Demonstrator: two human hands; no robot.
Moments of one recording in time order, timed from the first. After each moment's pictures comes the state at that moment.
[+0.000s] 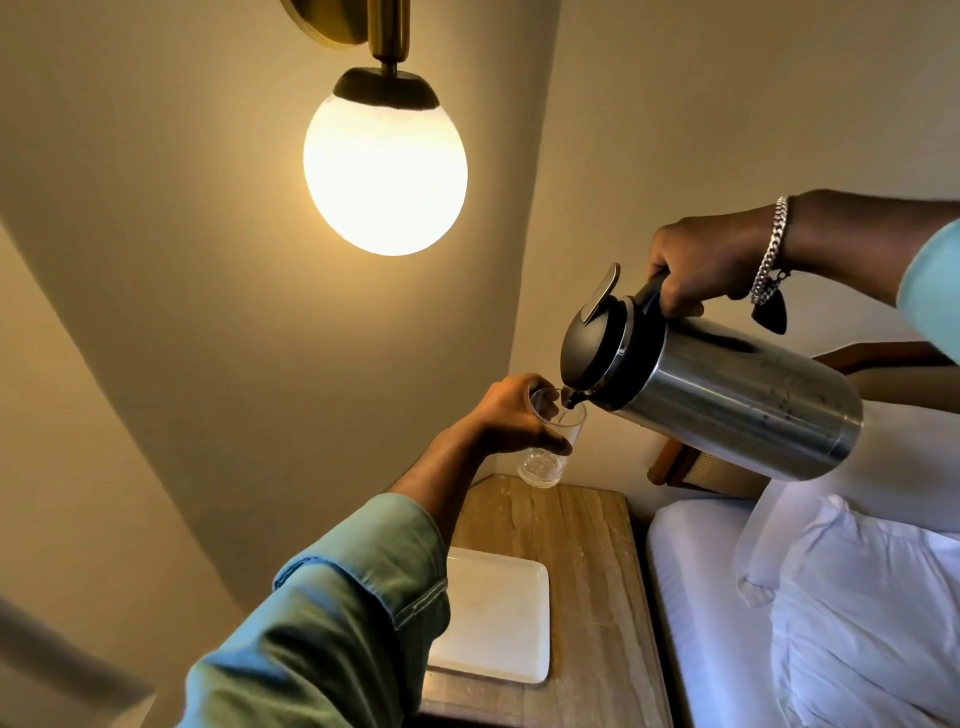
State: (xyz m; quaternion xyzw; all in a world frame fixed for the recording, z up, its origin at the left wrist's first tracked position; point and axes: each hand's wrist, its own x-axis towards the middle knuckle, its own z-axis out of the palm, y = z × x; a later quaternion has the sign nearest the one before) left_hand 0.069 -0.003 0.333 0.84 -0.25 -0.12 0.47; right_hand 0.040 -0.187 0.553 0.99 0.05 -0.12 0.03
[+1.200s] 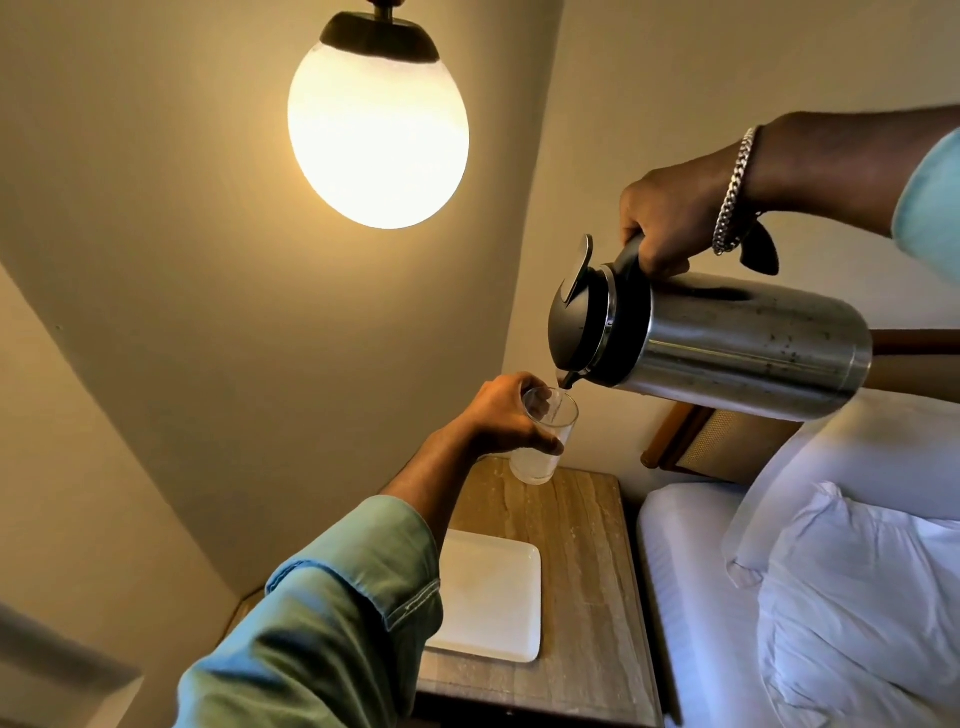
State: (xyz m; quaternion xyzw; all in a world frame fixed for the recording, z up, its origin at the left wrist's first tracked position) left_hand 0.069 -0.001 0.306 0.83 -0.23 -0.12 0.48; right_hand 0.065 -0.157 0.565 0.98 0.09 -0.15 0.12
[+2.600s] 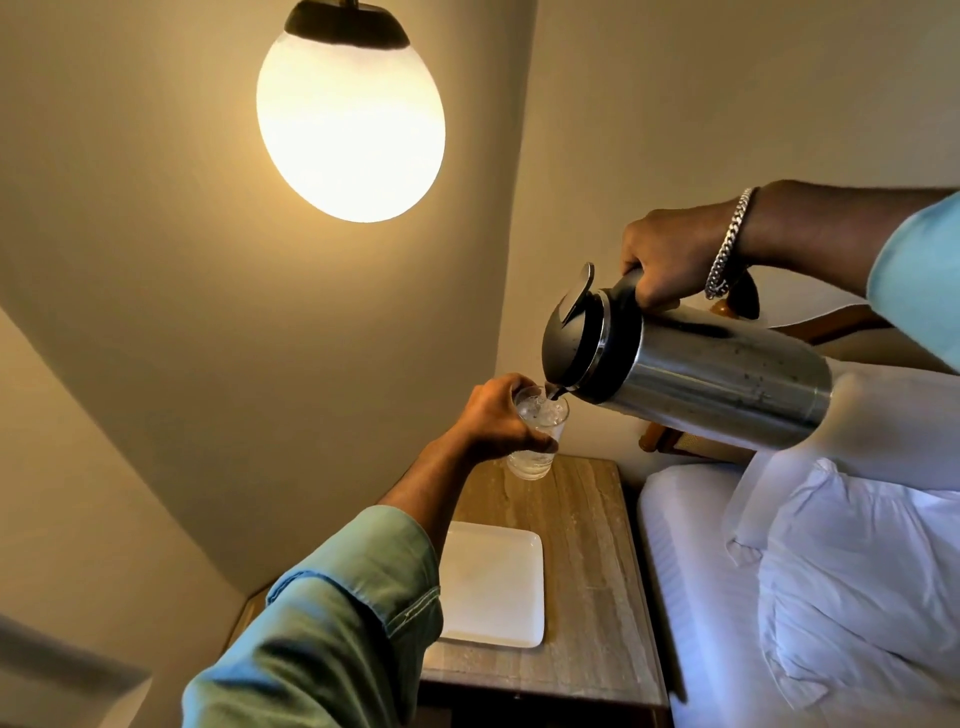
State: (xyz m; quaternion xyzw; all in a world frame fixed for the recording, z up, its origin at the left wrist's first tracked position) left_hand 0.063 -0.006 0.288 0.84 -0.22 -0.09 0.49; right_hand 0.060 -0.190 0.517 0.98 0.10 -0.13 0.07
